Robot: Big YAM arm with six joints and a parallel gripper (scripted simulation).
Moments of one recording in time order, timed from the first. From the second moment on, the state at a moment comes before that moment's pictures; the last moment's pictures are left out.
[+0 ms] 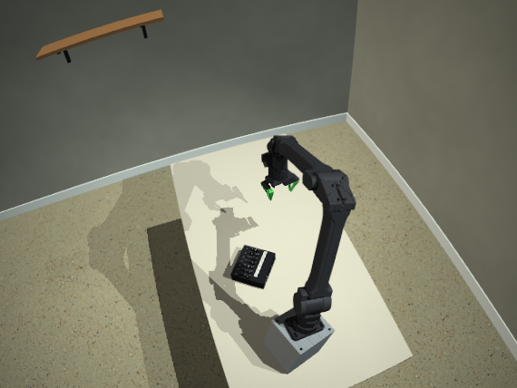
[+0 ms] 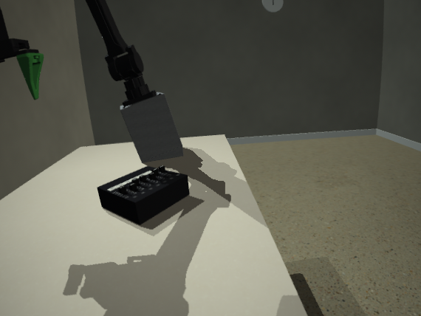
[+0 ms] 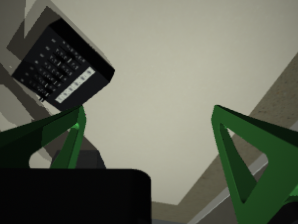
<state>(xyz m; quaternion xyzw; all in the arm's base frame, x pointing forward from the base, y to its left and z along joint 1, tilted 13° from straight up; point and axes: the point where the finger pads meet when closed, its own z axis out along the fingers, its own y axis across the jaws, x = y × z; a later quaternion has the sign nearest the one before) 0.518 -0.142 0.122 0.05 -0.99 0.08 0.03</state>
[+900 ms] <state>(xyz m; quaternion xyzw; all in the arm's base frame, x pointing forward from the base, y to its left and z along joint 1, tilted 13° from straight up) 0.415 0.013 0.001 0.59 -0.80 0.10 0.06</state>
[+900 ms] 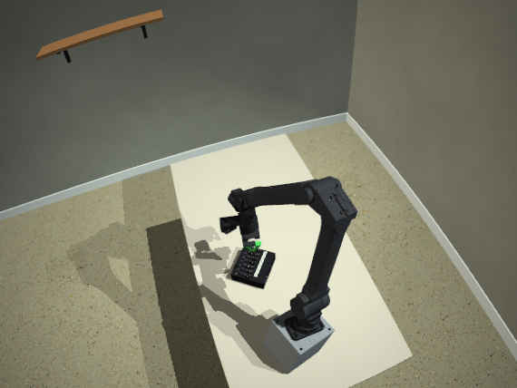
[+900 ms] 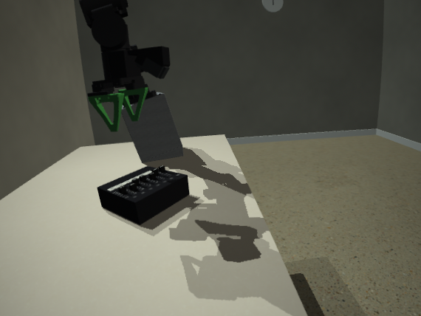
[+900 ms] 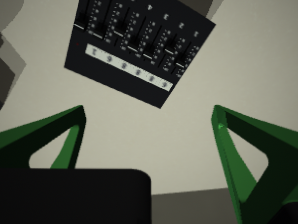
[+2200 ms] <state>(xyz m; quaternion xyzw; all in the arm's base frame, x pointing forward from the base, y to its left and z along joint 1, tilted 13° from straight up) 0.391 0.027 -0.006 0.64 -0.76 0.10 0.06</state>
